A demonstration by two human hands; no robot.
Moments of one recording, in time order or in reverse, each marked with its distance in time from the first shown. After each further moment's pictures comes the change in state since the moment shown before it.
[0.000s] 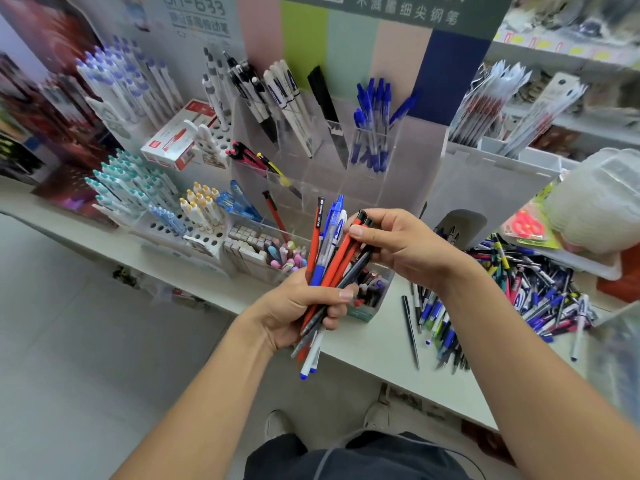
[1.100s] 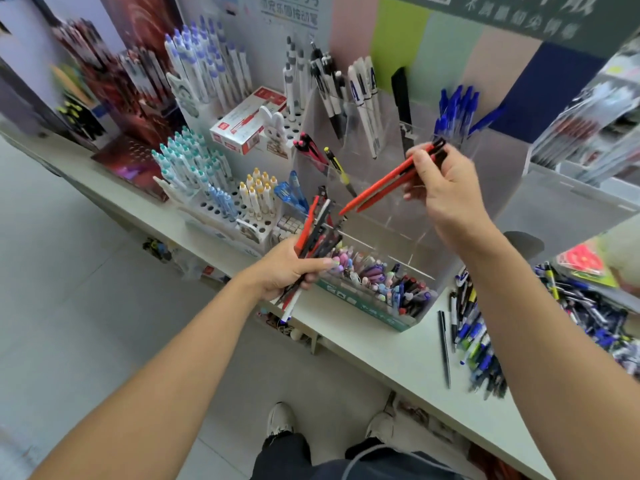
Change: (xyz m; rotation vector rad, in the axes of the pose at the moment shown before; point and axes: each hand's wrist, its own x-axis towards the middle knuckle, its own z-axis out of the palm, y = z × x) left_hand -0.006 0.019 -0.119 0.411 0.304 0.099; right_hand 0.068 -0.038 0.028 -0.287 0.501 -0.314
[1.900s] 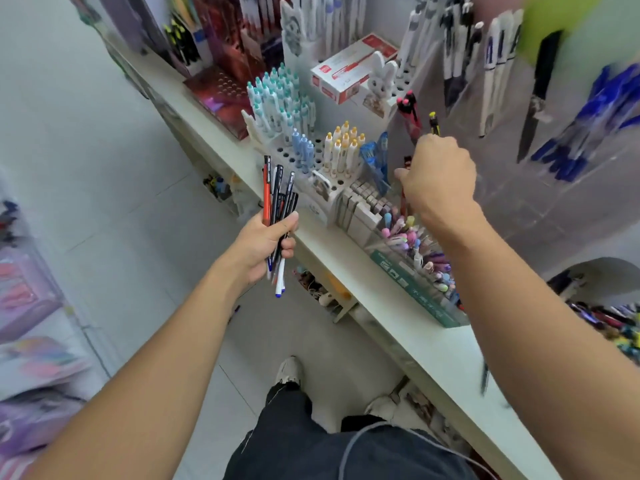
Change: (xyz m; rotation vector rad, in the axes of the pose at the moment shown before) left_hand -0.087 -0.058 -0.066 -0.527 0.570 0.069; right_hand 0.006 -0.001 0.128 -1.185 -0.177 -0.111
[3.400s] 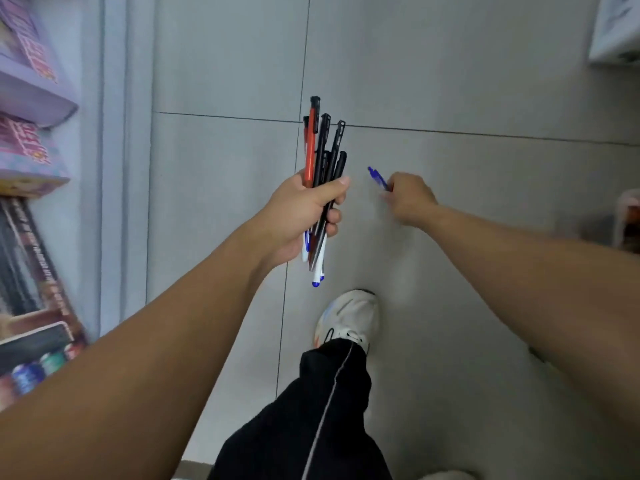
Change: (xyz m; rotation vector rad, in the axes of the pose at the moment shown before) left_hand 0.159 -0.563 -0.498 -0.406 0.710 -0.232; right_hand -0.152 -0.254 1.002 -0.144 -0.897 -0.796
